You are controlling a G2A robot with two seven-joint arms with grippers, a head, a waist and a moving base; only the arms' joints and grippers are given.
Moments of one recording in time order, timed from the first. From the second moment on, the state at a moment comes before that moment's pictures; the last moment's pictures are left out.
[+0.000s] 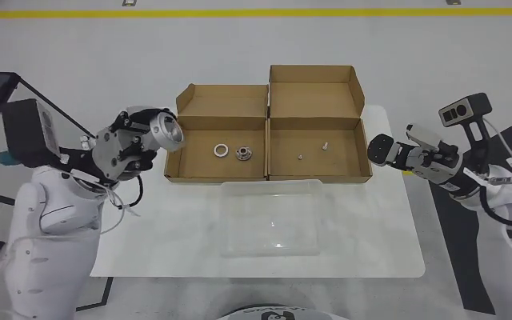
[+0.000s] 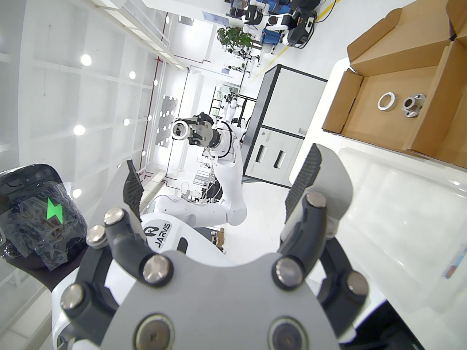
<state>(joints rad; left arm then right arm) 1.46 -1.02 -1.68 -2.12 0.65 -0.90 -0.04 -1.61 -0.97 1.89 -2.09 0.67 0.13 1.02</state>
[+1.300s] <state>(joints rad) 1.00 -1.02 -1.15 -1.78 1.19 -0.60 -0.90 -1.61 -0.97 1.89 -2.09 0.67 0.13 1.02</state>
